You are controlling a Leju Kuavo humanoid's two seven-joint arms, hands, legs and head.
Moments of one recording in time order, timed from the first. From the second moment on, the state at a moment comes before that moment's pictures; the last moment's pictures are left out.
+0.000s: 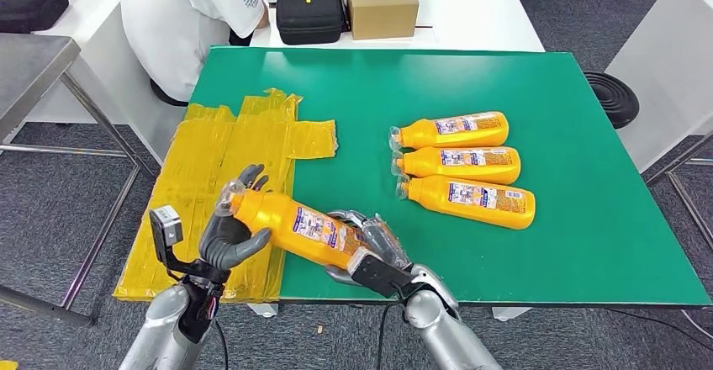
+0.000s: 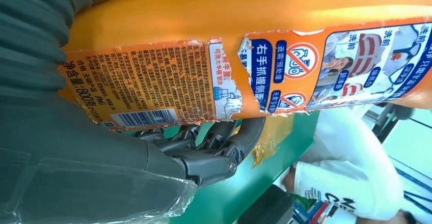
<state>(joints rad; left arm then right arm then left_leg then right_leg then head) -0.19 -0.09 -0.19 -1.19 0.21 -0.45 -0.40 -0.25 0.15 0.39 -1.01 0.52 0.00 -0.62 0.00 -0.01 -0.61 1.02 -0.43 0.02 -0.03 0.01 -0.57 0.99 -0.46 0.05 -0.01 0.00</state>
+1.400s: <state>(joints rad) -0.24 -0.07 -0.27 -1.13 0.34 -0.49 -0.40 -0.34 0.18 0.54 -0.83 0.60 -0.06 -0.54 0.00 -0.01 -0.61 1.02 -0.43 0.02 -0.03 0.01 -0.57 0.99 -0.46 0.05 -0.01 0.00</state>
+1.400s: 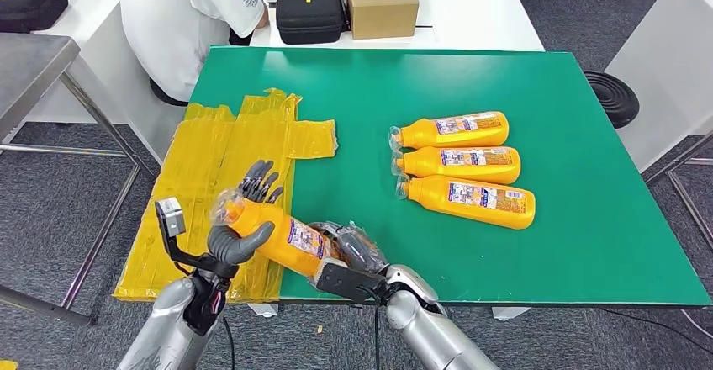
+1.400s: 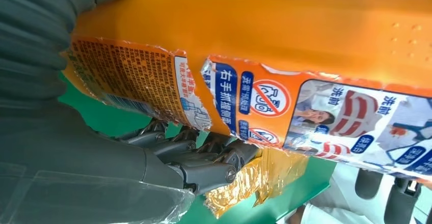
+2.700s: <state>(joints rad) -0.27 -0.07 -0.31 -1.12 0.19 -0.44 -0.43 -0.31 0.22 0.49 -1.01 0.56 -0.24 -0.60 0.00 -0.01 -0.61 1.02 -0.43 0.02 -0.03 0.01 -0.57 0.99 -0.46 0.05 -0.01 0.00</state>
